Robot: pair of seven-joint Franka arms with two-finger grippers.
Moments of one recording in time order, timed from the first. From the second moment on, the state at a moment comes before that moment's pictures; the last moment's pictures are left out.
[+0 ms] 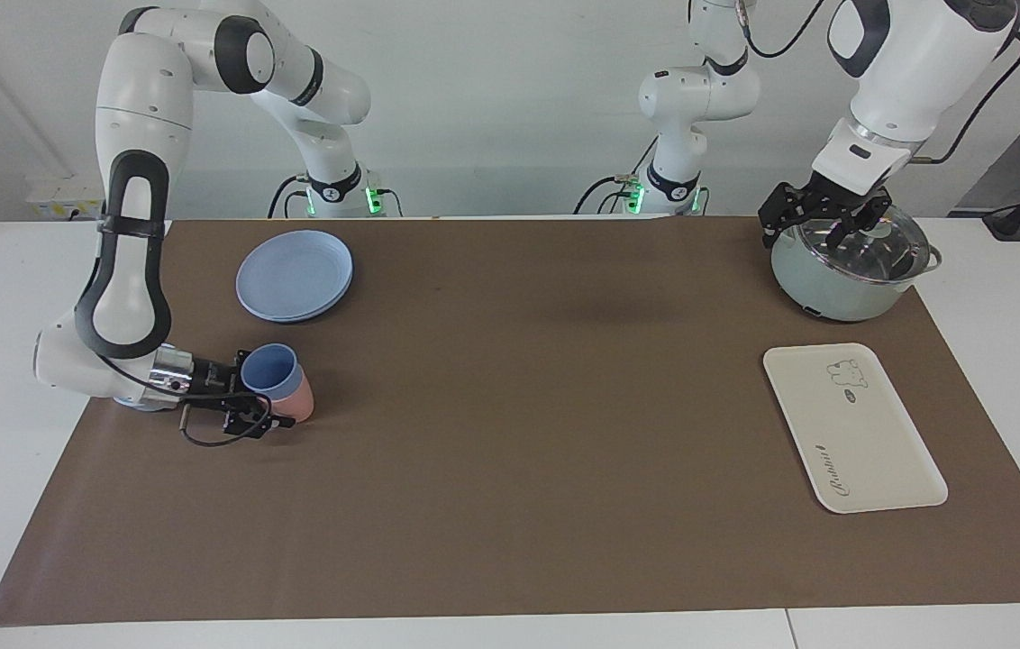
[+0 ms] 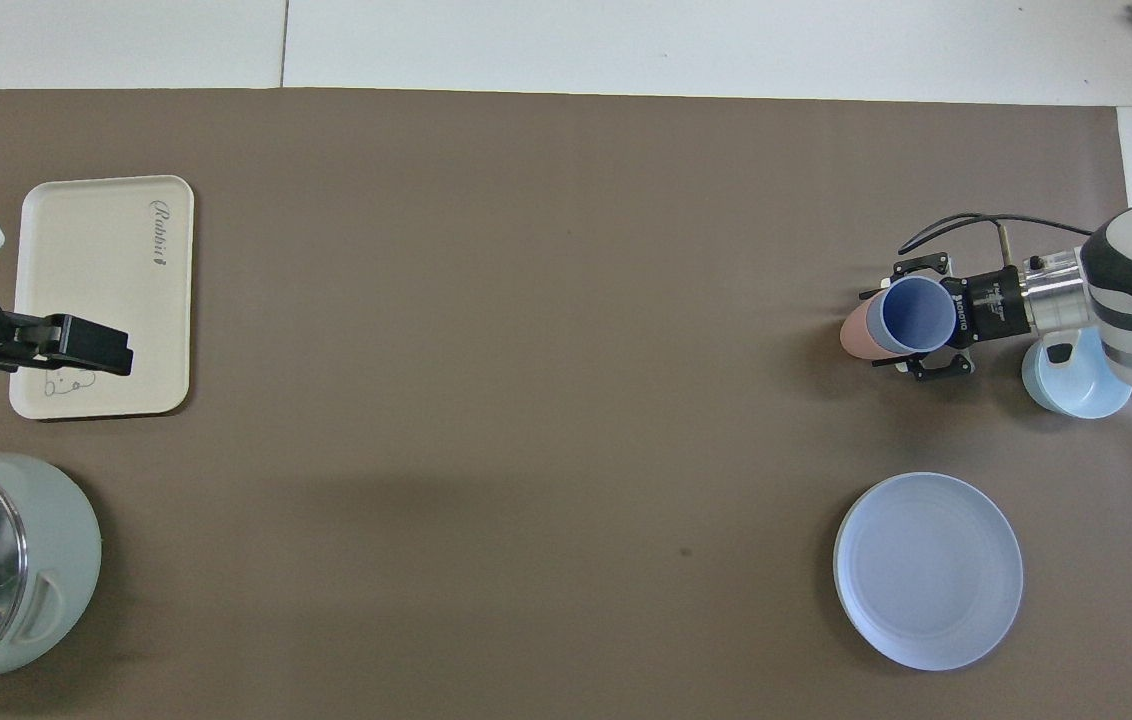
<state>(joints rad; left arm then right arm) -0.01 -0.08 -0.07 -1.72 -0.03 1.61 0.02 -0.28 0.57 0.02 -1.71 0.83 1.77 0.75</state>
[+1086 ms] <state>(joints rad) -0.03 -0.08 -0.09 -1.75 -0.11 1.70 -0.21 -0.07 0.37 0.02 -1.80 0.84 1.83 0.97</state>
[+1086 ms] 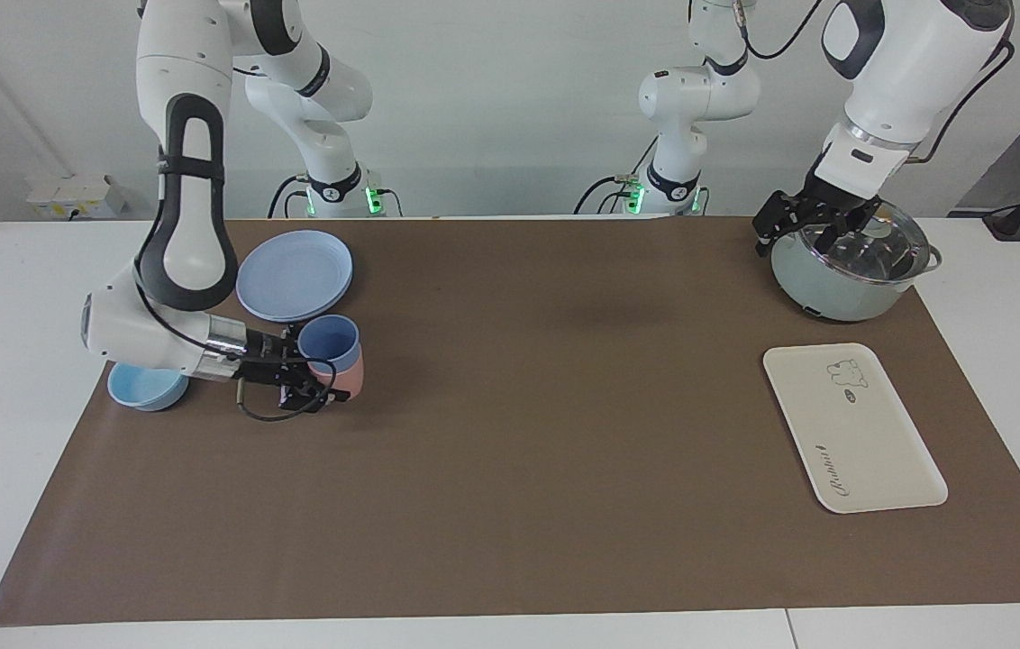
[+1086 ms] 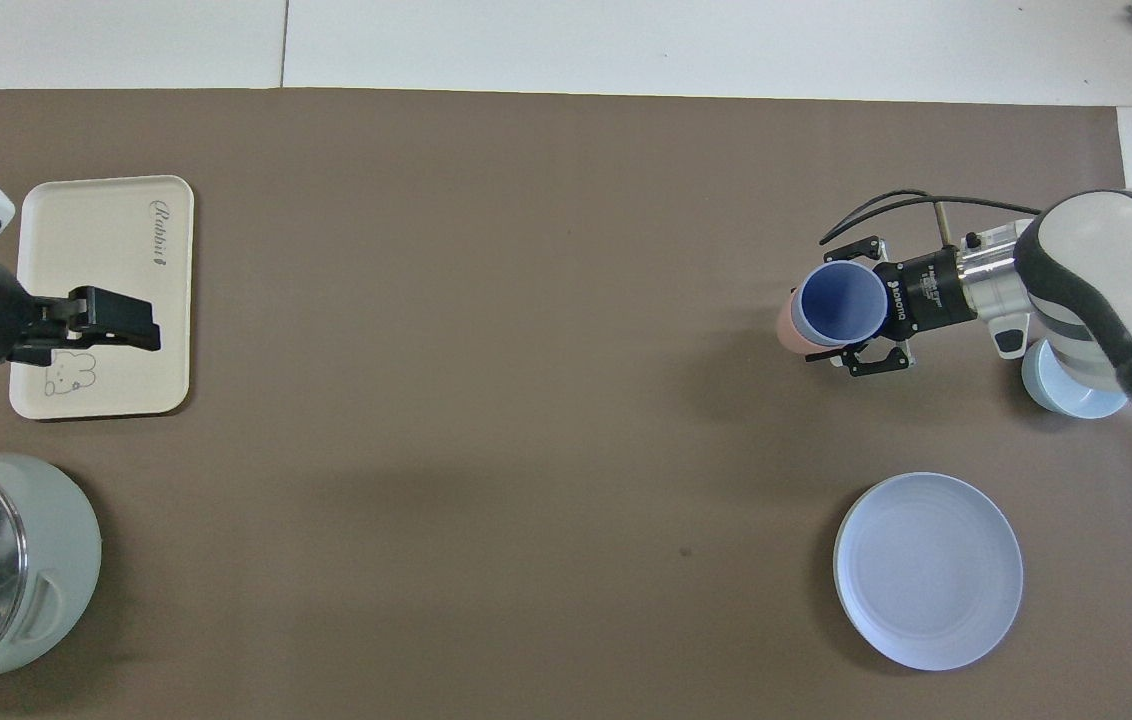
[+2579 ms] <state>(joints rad) -0.55 -0.01 -0.10 -1.82 -0.18 2.17 -1.00 0.35 0.21 0.02 -1.84 0.84 2.10 1.41</state>
